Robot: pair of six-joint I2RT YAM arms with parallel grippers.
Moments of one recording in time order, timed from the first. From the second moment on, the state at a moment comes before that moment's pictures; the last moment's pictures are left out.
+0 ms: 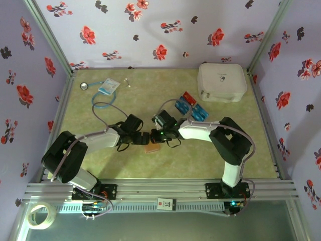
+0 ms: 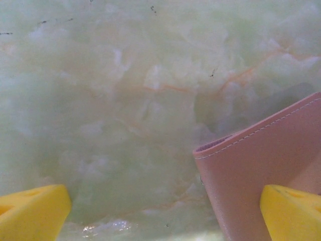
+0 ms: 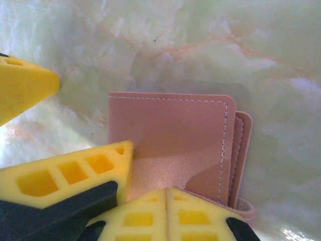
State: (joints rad) left arm -0.68 1.52 0.72 -0.32 -0.10 -0.52; right arm 0.86 1.83 1.05 -0.22 -0.29 0.64
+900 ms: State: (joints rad) left arm -0.63 1.45 0.69 -0.38 -0.10 -0.52; right arm 0.87 1.83 1.03 -0.19 -0.30 0.64
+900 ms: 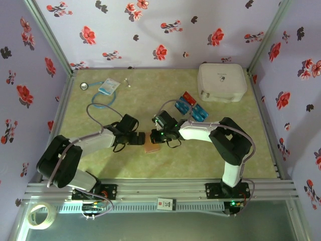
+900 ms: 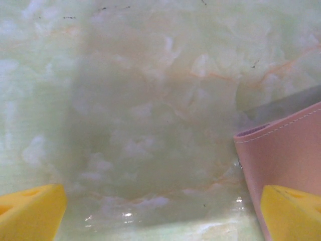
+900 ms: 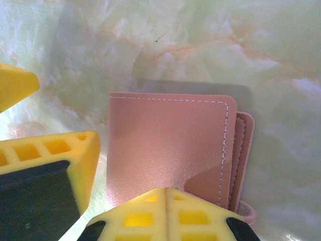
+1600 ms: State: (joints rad) left arm -0.66 1.49 0.70 -0.34 -0.10 -0.51; right arm 0.87 1.83 1.03 -0.19 -0.30 0.64
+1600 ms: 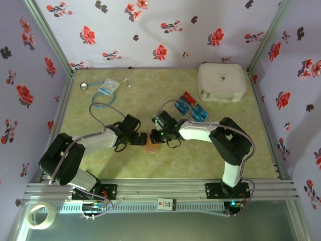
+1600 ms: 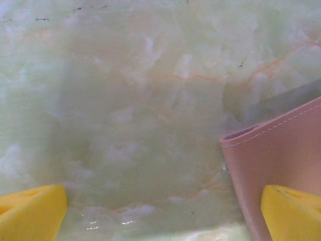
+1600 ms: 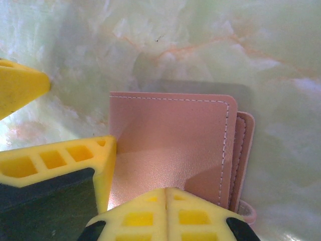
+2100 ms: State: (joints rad) left arm -0.66 1.49 0.69 -0.32 -0.11 -0.51; right arm 0.87 1.81 1.07 -0.28 -0.29 0.64
